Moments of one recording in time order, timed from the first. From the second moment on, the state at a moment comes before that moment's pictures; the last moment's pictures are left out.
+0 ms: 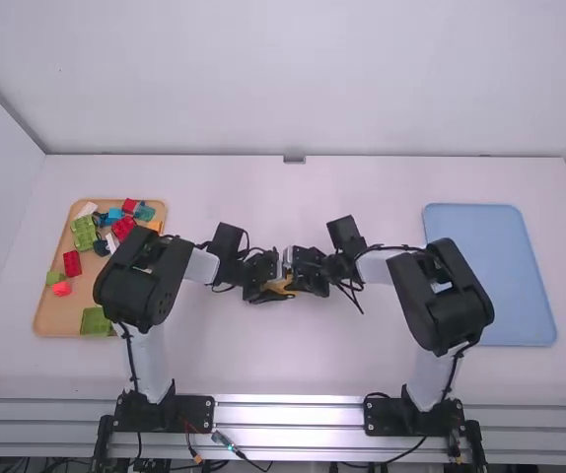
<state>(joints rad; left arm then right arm) -0.26 2.01 0.81 0.09 0.88 1.06 0.41 1.93 0.86 -0.03 -0.86 -0.95</state>
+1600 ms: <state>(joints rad) -0.26 2.01 0.81 0.11 0.88 1.04 0.31 1.94 0.79 0.19 -1.13 -0.96</state>
